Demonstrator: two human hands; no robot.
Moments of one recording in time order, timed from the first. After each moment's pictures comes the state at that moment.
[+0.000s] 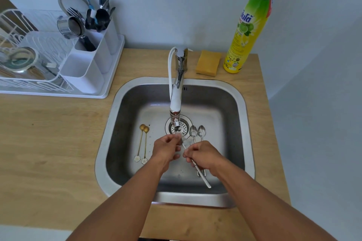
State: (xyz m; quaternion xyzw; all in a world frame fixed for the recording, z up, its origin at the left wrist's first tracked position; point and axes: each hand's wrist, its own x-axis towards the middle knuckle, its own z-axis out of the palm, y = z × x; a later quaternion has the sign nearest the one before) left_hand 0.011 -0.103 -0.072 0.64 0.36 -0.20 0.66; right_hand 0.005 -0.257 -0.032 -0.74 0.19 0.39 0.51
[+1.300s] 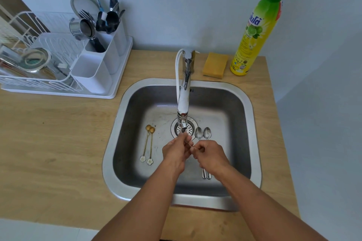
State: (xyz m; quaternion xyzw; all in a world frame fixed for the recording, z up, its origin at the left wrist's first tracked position) left_hand 0.011 -0.133 -0.044 0.43 0.47 -0.12 0.76; right_hand -0.002 -0.253 -0.031 -0.84 0.12 0.24 0.47
